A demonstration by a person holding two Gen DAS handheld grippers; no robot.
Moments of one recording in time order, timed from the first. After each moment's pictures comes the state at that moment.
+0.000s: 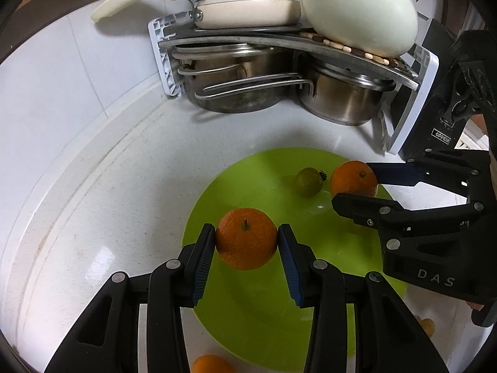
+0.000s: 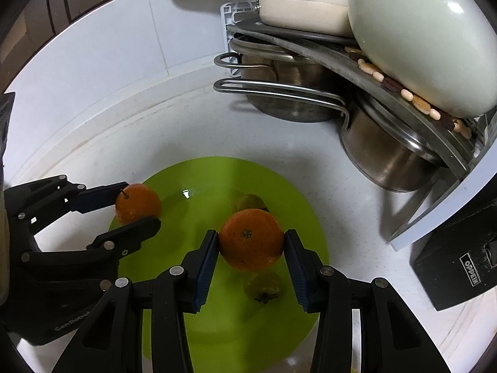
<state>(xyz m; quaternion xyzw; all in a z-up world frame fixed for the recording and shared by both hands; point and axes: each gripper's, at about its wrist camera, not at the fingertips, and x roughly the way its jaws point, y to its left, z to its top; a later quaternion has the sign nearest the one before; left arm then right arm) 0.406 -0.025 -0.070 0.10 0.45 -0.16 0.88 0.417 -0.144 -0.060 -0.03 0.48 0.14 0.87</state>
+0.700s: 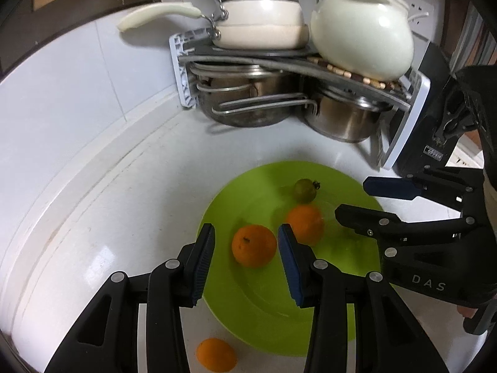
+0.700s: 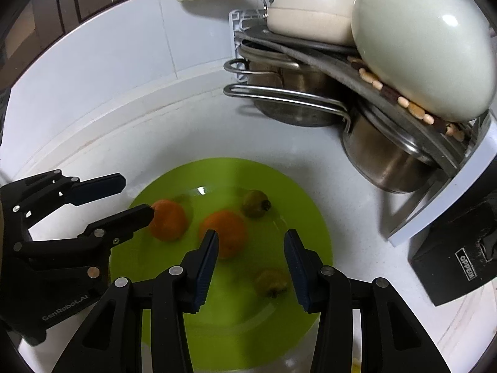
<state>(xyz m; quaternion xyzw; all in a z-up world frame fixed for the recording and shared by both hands) 0.384 -0.011 -0.045 0.08 0.42 -0.14 0.89 0.402 -0.143 -0.047 -0.04 0.46 0.15 0.88</state>
